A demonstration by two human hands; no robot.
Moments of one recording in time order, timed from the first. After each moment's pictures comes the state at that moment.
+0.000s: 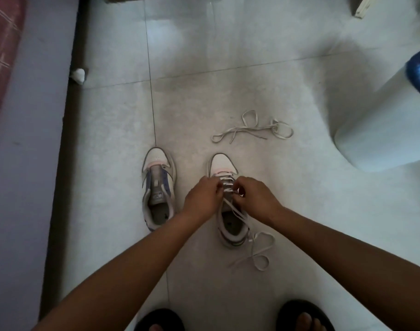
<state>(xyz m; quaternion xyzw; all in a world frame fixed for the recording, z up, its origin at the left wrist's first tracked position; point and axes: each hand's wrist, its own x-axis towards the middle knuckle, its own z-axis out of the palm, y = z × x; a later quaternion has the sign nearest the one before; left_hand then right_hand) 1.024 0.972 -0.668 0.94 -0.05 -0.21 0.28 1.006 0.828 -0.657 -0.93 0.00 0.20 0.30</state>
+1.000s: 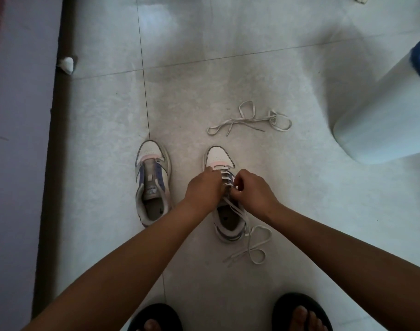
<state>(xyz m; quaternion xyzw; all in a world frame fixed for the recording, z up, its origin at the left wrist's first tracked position) 1.030 0.960 -0.667 0.96 -0.13 -0.20 0.16 1.004 0.828 -0.659 -0.92 0.07 0.21 0.33</state>
